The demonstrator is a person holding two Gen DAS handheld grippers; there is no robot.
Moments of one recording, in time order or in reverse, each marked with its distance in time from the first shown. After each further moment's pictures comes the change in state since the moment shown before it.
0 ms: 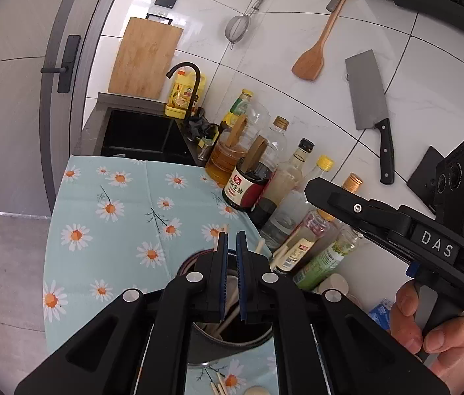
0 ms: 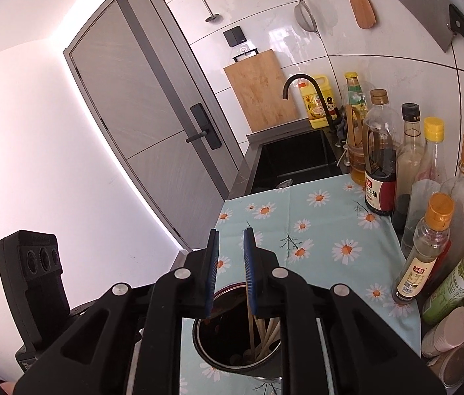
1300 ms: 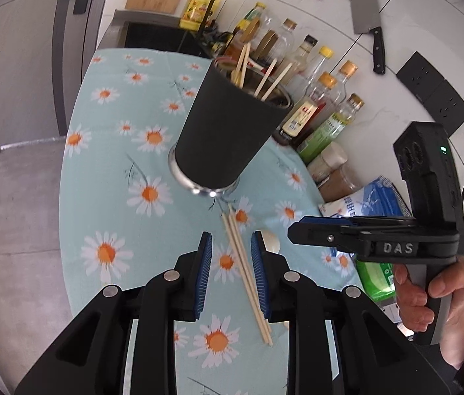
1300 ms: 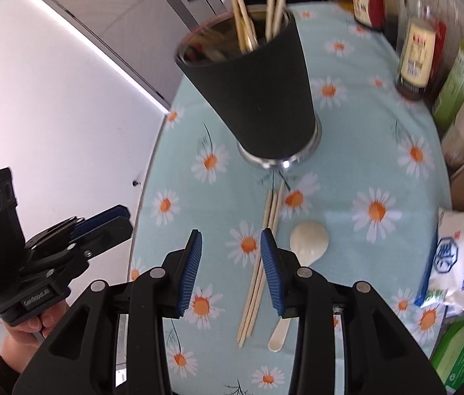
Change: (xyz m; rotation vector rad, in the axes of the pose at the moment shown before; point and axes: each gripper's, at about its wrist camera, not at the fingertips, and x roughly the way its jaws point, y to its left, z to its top) left arm -0.073 0.016 -0.143 -0.060 0.338 0.012; right arm -0.001 0.009 -0.175 0.111 0.684 -0.086
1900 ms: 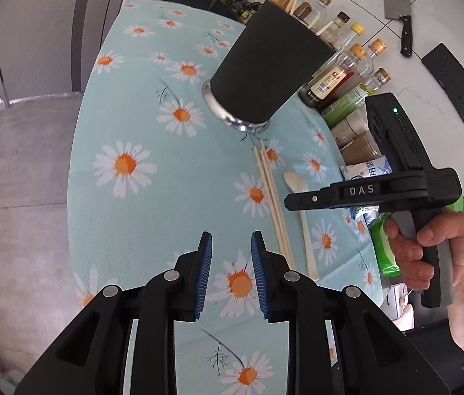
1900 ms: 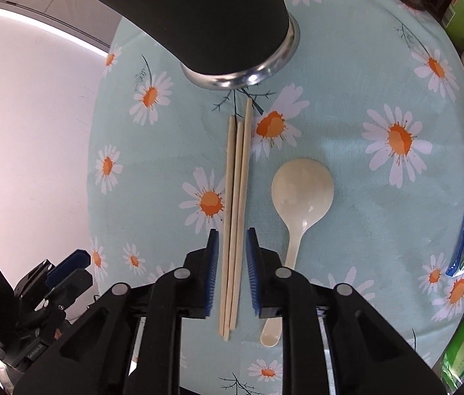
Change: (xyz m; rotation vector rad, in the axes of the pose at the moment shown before) left arm 0.011 0.036 -0.061 -0.121 0.103 0.010; right arm 0.077 -0.029 -0.005 0.117 0.243 -0.094
